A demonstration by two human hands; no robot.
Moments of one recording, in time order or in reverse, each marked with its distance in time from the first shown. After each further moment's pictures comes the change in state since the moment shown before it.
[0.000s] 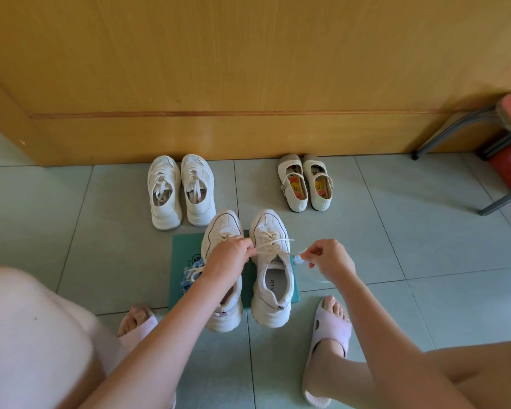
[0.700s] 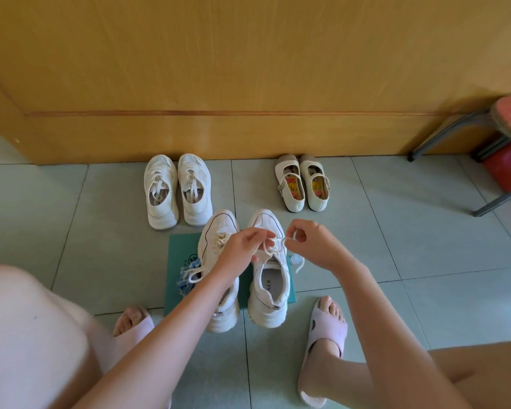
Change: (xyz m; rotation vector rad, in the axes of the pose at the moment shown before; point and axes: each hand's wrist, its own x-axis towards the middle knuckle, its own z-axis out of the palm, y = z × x) left_hand 0.006 0.027 -0.005 -1.034 -0.068 -0.282; right_hand -0.009 -0.046 -0.026 -0.086 -0.143 -0.397
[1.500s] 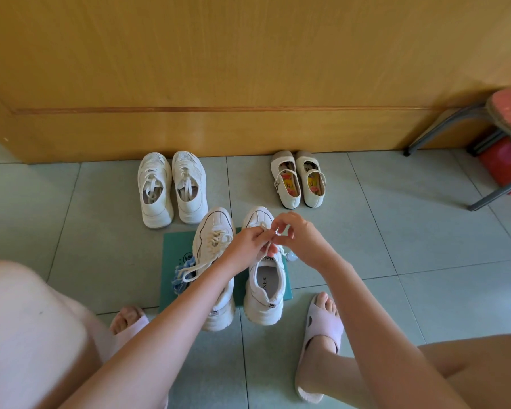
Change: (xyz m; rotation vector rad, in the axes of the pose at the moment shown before) left_hand 0.014 0.007 0.014 0.205 -0.101 0.008; right_hand 0.011 0.002 0.015 0.068 0.107 -0.071
